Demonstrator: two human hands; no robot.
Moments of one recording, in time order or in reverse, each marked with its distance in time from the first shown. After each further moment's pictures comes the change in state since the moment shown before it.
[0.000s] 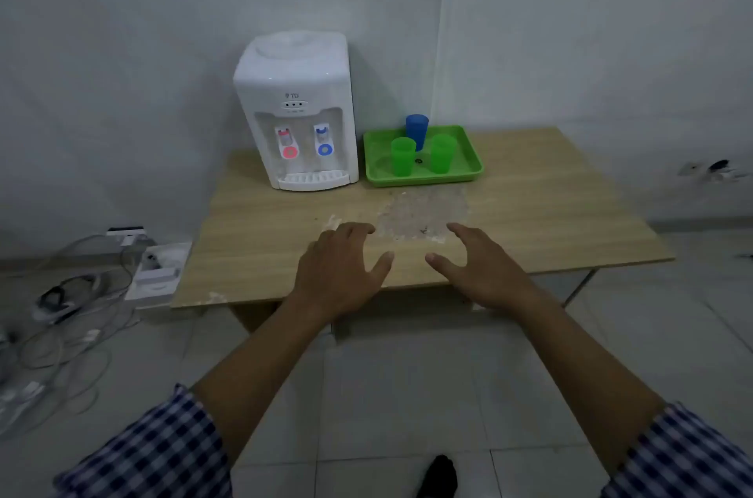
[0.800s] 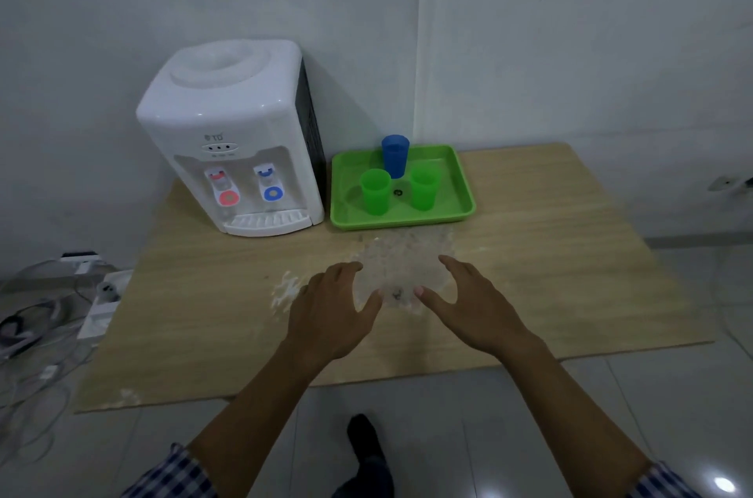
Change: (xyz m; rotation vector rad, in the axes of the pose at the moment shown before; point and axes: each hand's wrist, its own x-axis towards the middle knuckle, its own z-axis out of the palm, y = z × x) left_hand 0.185 0.020 0.096 -0.068 -0.104 -0.168; right_hand 0.174 0.086 -0.033 0.074 -0.099 0.071
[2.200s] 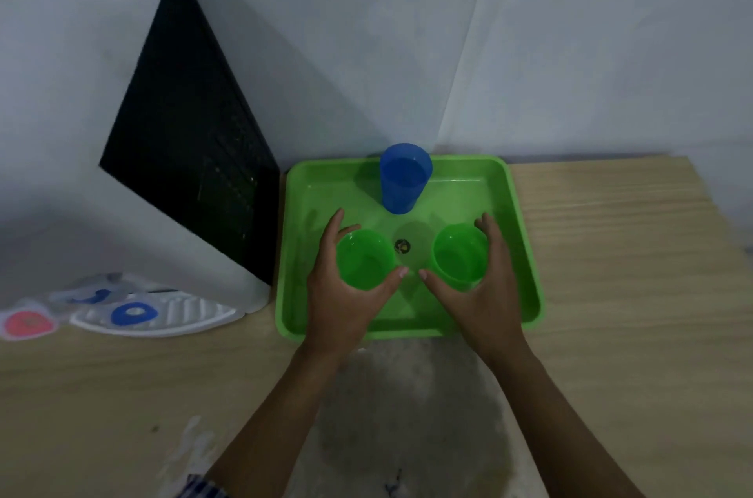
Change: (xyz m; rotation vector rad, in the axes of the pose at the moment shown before) left_hand 0.340 -0.031 0.143 -0.821 0.236 -0.174; right_hand 0.357 0.077 0.049 0.353 0.377 -0.004
